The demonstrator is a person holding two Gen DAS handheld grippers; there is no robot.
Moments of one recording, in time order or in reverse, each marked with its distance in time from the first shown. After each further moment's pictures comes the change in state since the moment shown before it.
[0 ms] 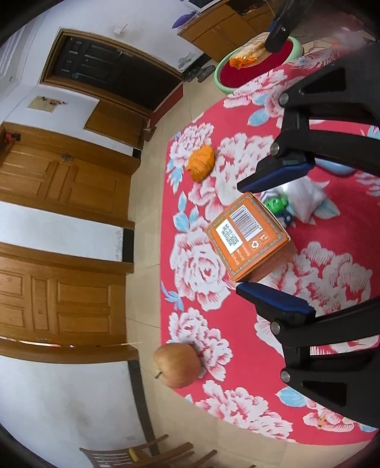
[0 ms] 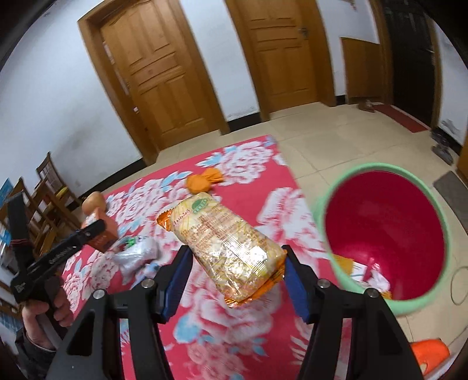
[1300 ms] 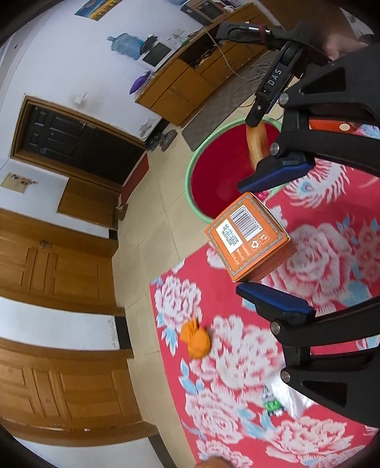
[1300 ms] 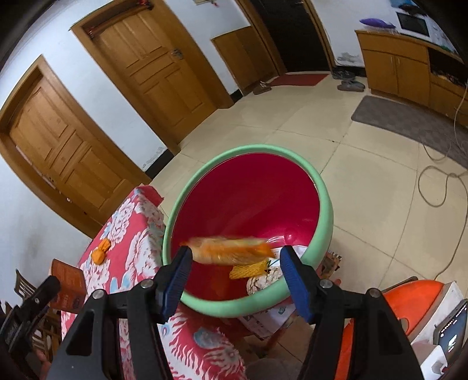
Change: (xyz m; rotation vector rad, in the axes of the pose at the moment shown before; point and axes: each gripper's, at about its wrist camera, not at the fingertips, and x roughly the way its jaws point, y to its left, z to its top) left arm -0.006 -0.206 -0.006 0.195 0.107 -0.313; right arm -0.044 -0.172 -0.030 0.510 -0.117 -0.191
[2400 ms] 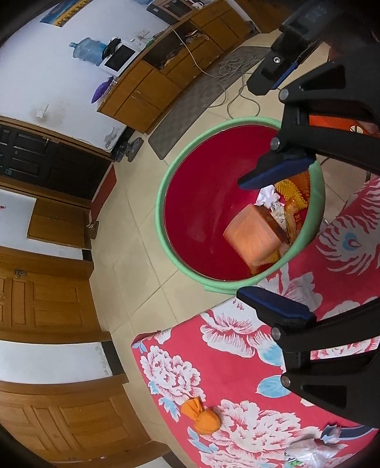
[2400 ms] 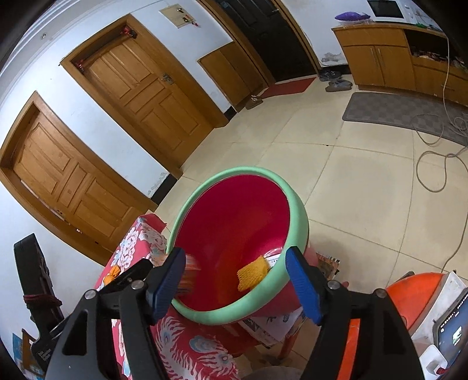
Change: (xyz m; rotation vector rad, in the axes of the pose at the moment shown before) left arm 0.093 -0.079 0.000 0.107 0.130 -0.014; right arm -0.032 -0.036 0.005 0.110 -0.090 0.049
